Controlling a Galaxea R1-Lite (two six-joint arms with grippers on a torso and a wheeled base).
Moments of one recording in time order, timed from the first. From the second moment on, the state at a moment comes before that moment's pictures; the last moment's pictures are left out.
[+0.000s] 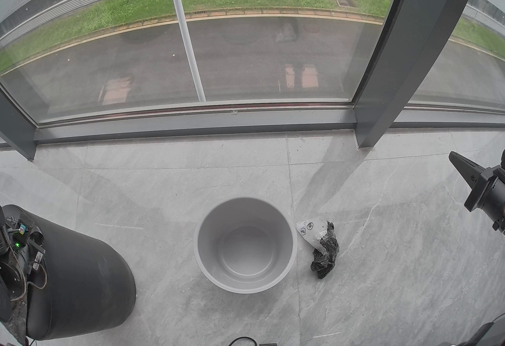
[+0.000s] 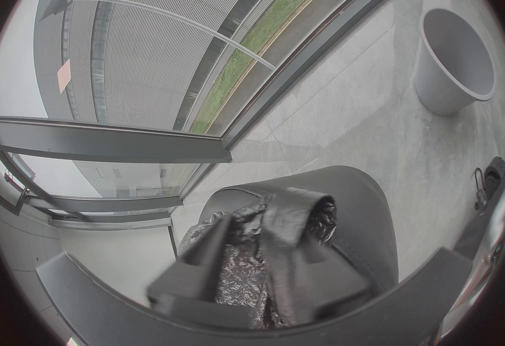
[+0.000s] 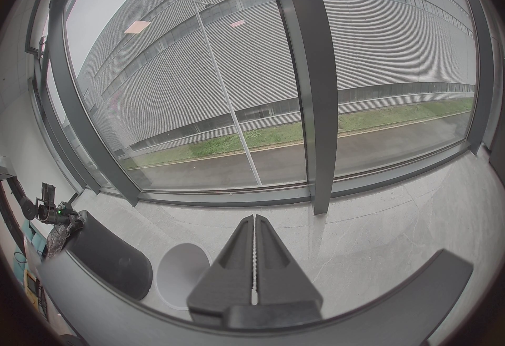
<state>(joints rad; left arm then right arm) 0.24 1.24 -0.19 -0.65 0.42 0.81 0.20 1.13 -0.30 -0.84 0.06 0.15</state>
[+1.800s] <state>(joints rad) -0.31 1.13 -0.73 -0.42 -0.54 -1.00 0.56 1.25 -0.53 -0.77 -0.14 0.15</state>
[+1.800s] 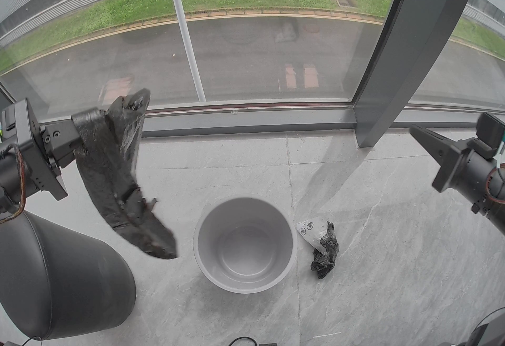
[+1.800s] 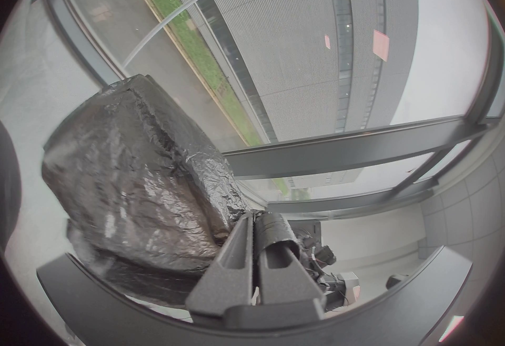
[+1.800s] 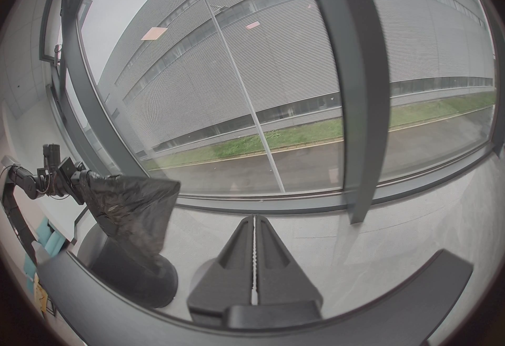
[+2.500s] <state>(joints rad) -0.55 1.22 -0.99 -0.45 -0.45 -1.02 0.95 1.75 -0.85 -0.75 -0.36 0.07</state>
